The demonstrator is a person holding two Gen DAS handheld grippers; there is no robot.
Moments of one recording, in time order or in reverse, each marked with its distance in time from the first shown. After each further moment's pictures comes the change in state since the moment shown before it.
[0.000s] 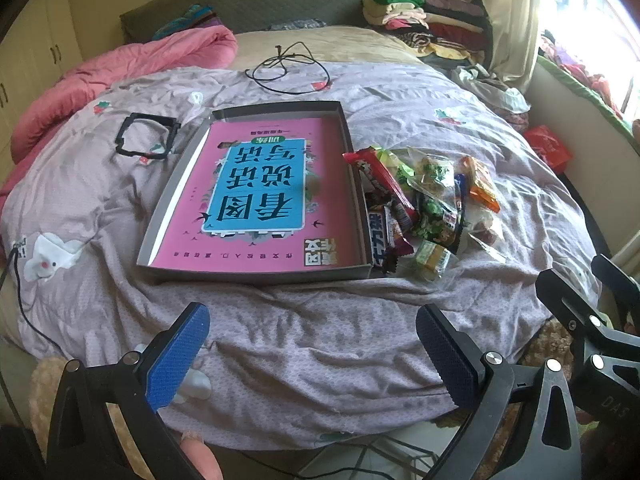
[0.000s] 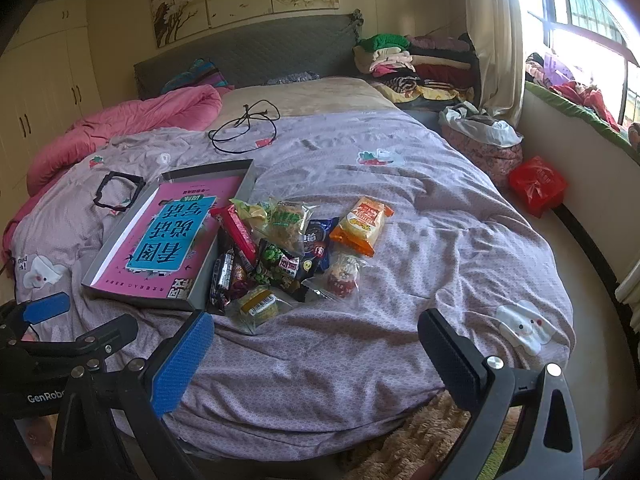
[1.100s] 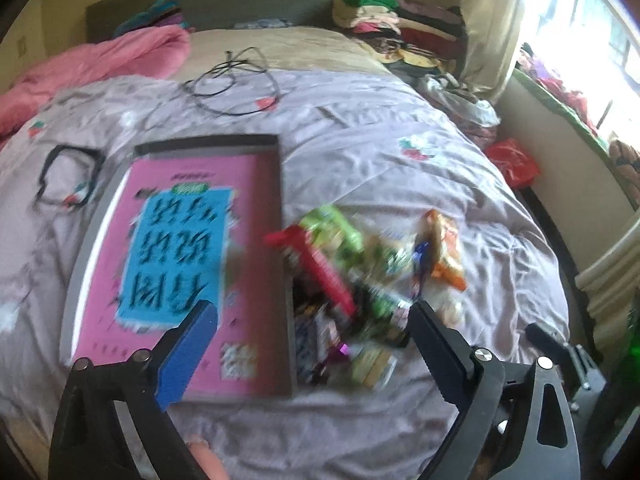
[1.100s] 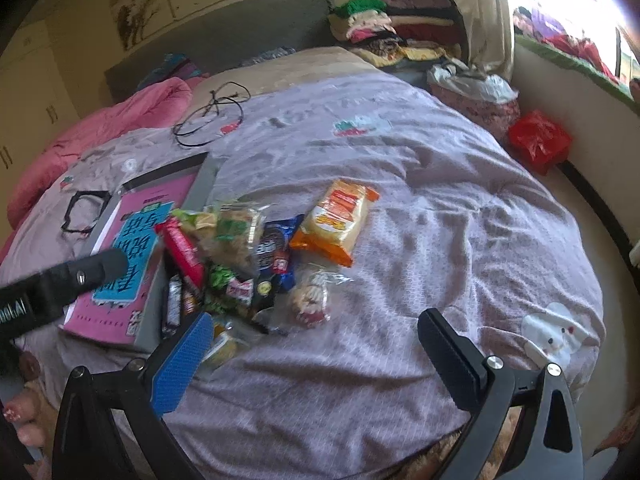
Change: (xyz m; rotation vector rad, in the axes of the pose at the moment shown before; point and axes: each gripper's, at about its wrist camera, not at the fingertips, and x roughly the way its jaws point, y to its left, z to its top) left arm 0.058 -0.041 0.099 0.007 0.007 -0.181; right arm 0.084 -0.043 0.026 0.156 0.122 0.025
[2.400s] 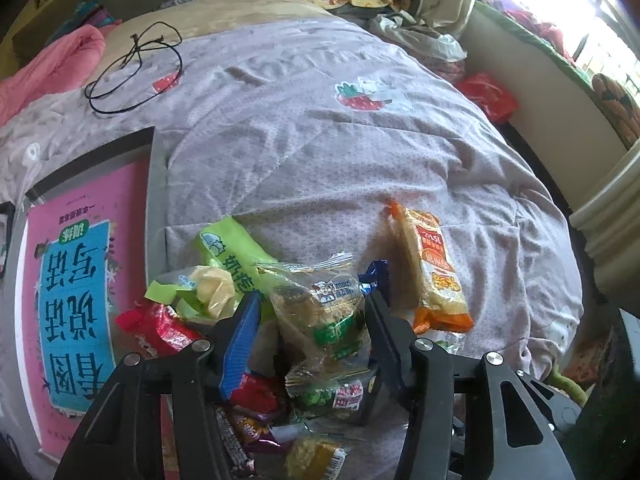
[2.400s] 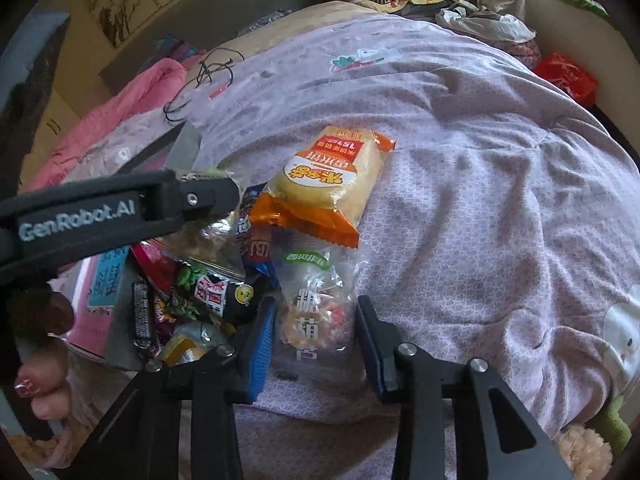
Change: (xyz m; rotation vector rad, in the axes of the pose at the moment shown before) left arm 0.102 -0.064 0.035 0.173 0.182 -0.067; right arm 0.063 -0.023 -0.001 0.101 0.136 0.147
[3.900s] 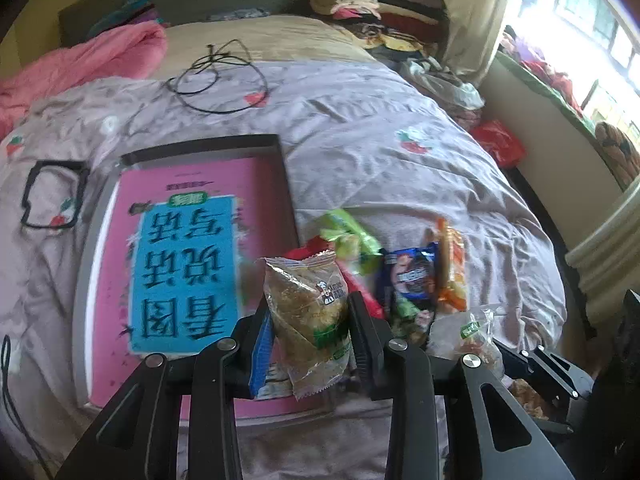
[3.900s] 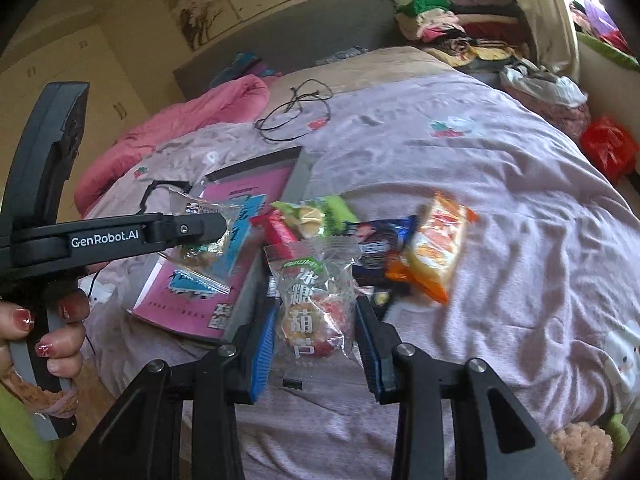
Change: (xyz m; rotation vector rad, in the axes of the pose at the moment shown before) left arm -0.098 0.092 -0.057 -0.126 -0.128 0.014; right arm -0.056 0.082 -0.022 -0.232 -0.124 0.137
